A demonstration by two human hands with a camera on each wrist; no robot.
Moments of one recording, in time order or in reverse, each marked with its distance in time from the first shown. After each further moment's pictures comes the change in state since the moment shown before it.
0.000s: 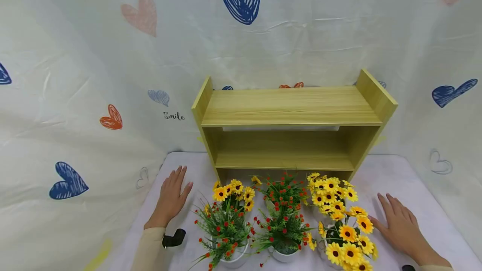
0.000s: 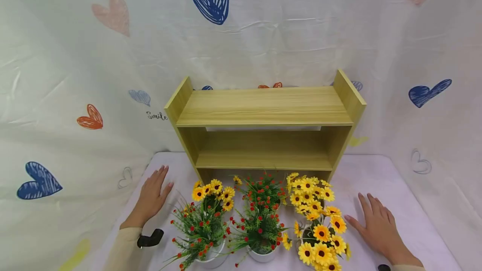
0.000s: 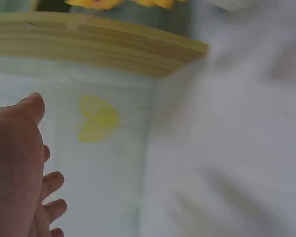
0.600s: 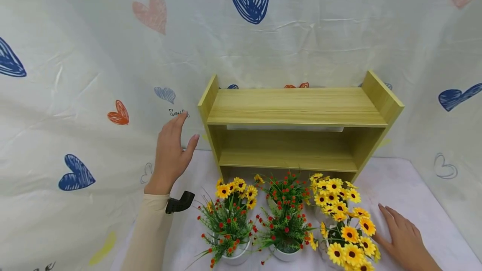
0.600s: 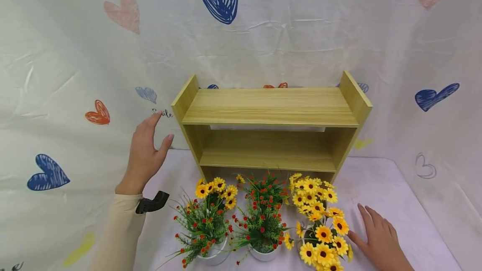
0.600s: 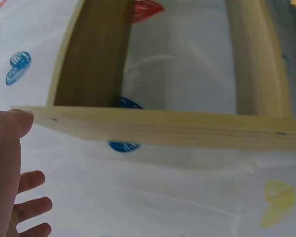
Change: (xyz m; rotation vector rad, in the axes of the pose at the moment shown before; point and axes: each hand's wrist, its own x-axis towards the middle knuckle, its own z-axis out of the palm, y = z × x) left_hand 0.069 0.106 -0.105 -0.012 0.503 0.334; right_hand -0.025 -0.025 -0.011 -0.017 -0.033 -0.016
